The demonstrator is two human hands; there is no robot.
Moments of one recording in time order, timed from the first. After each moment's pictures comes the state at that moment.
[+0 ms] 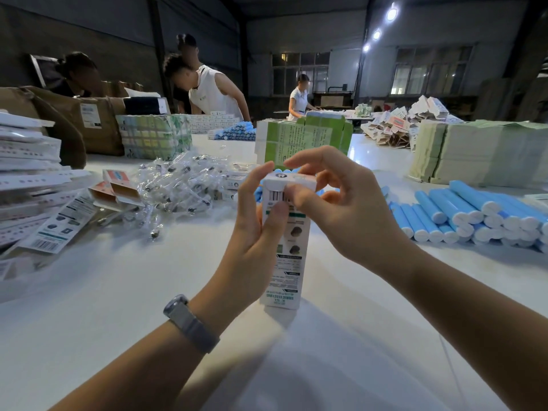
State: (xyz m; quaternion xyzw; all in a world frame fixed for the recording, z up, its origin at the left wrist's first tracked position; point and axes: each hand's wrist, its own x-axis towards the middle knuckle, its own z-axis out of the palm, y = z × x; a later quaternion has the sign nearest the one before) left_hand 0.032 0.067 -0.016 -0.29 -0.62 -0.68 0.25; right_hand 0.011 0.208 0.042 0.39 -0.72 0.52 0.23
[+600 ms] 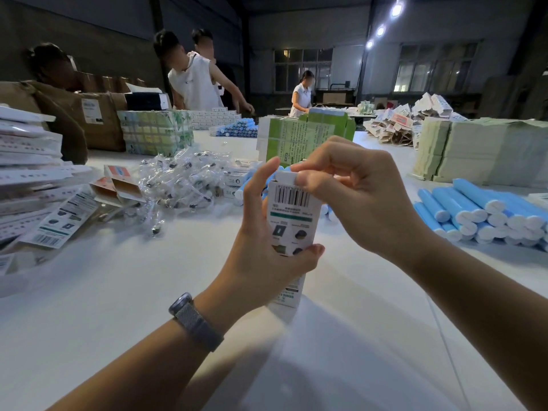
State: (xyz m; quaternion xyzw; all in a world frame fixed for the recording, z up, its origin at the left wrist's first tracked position) left_hand 0.029 0.066 -0.025 -0.29 -0.72 -0.55 0.32; right_hand 0.010 0.215 0.054 0.41 -0.72 0.51 0.23
